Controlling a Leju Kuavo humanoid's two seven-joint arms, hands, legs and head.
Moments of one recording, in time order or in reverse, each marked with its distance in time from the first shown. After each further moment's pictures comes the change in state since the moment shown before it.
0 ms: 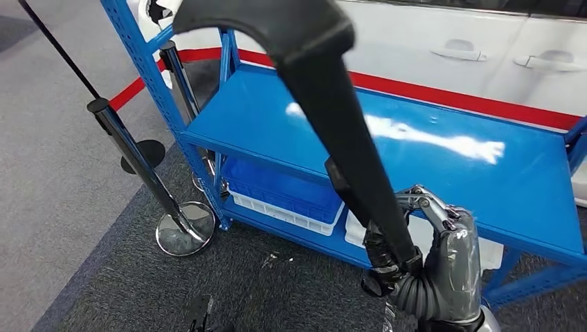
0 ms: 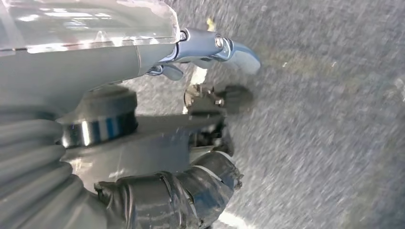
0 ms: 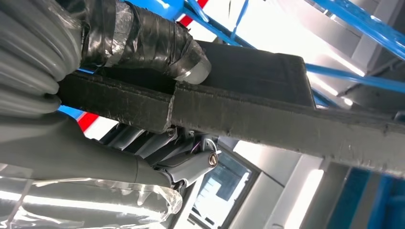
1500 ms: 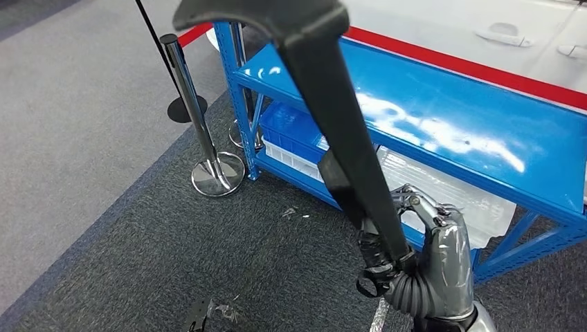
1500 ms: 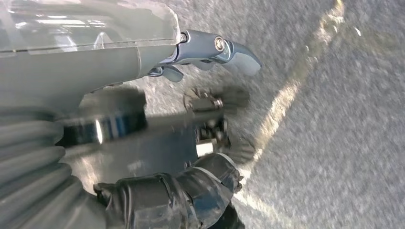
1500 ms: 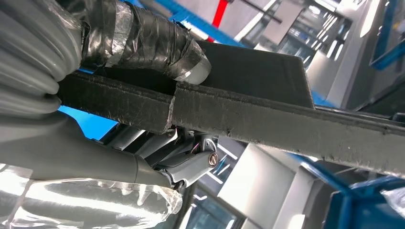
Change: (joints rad) left arm -0.003 0.006 -0.017 0.000 -0.015 -0.025 0.081; right arm -0.001 -0.002 -0.001 0.001 -0.052 0.010 -0.005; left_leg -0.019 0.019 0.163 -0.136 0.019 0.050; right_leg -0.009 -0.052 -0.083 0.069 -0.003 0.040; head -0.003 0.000
